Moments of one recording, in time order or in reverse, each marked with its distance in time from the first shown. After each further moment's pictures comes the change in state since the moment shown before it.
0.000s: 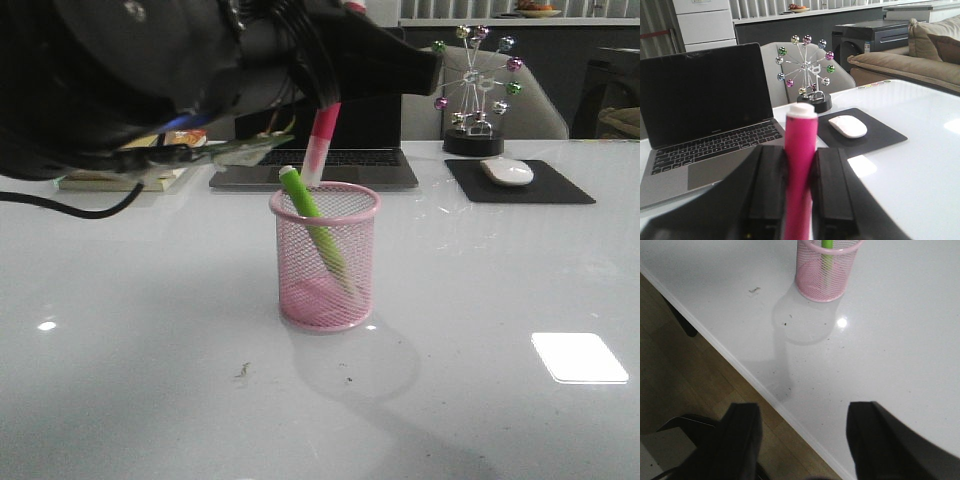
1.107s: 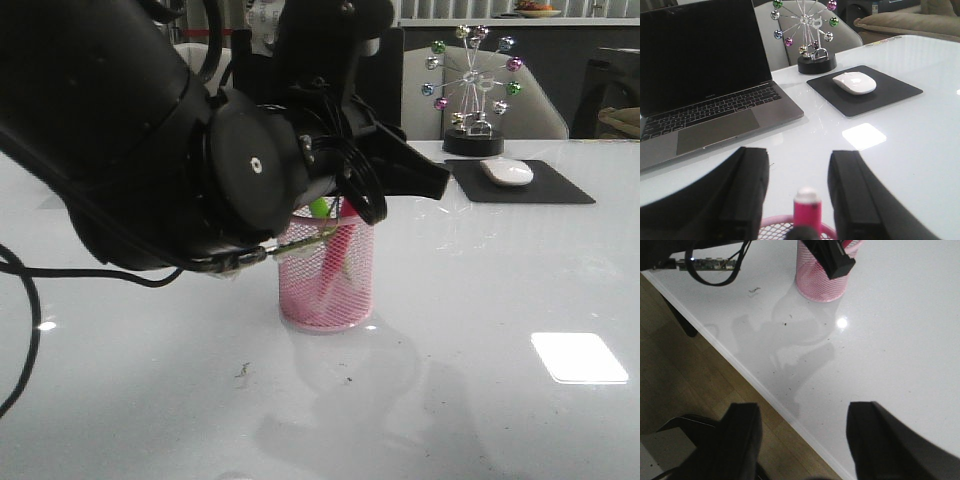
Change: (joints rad) left arm 0.027 0.205 -0.086 0.007 0.002 -0.008; right arm 0.000 0.000 0.000 0.000 0.000 0.000
